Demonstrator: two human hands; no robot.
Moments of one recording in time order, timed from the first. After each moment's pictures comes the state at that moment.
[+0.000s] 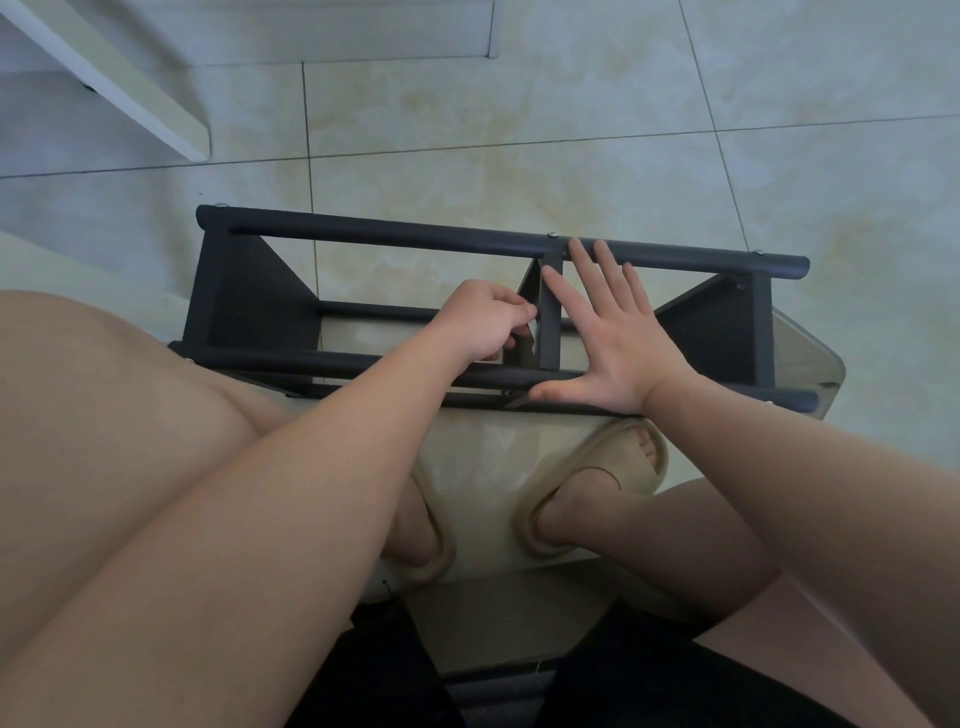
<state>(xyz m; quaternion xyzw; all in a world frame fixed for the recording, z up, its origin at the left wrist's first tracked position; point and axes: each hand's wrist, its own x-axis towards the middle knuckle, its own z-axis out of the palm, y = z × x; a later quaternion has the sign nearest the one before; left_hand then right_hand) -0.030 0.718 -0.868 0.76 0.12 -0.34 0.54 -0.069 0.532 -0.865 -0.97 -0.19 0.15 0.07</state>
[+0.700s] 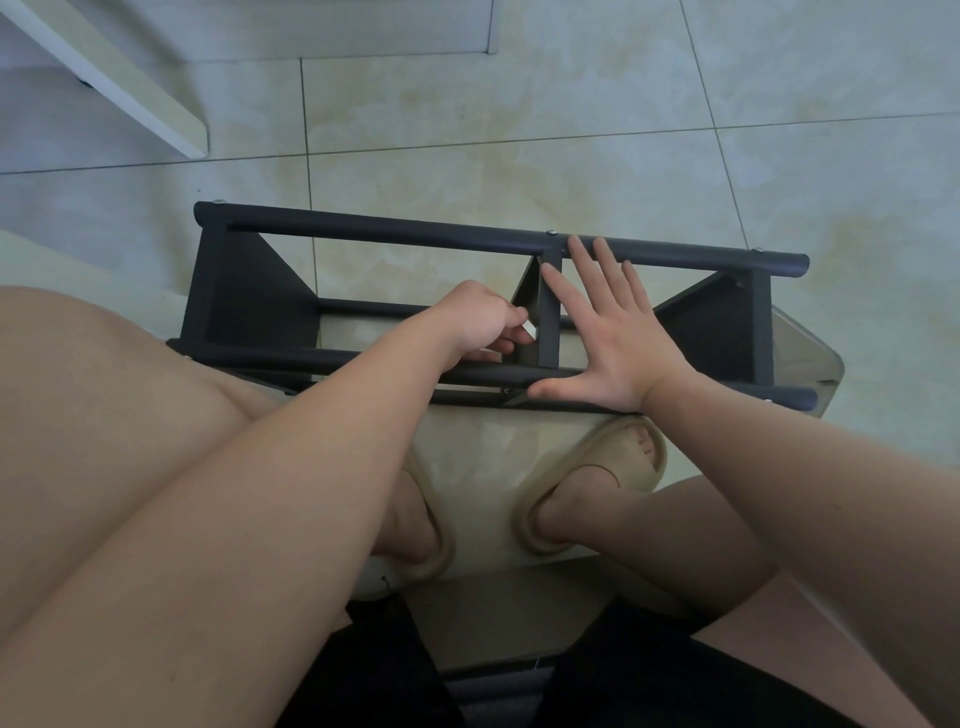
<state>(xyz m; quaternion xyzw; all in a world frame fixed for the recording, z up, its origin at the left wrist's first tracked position) -0.025 0.723 -0.865 0.72 0.15 -0.41 0.54 -0.069 0.532 -0.868 -0.97 -0.19 0.14 0.07</state>
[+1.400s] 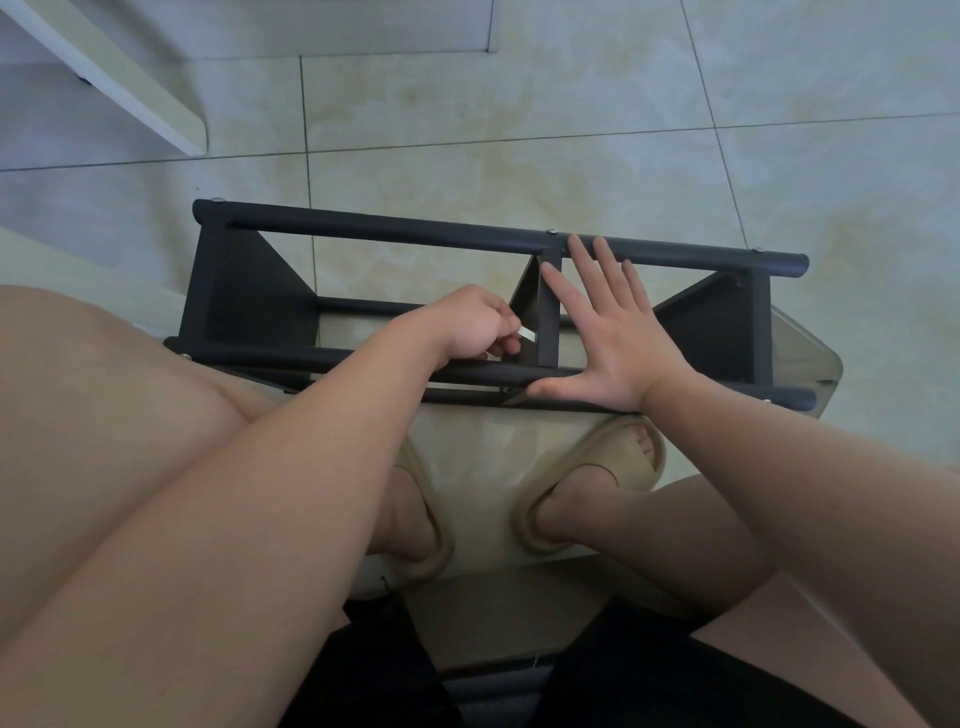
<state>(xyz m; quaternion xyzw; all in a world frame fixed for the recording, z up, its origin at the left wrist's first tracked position) -0.025 0.732 -0.875 0.76 0.05 -0.43 0.48 -0.070 0.534 -0.864 -0.97 -0.19 0.15 0.07</state>
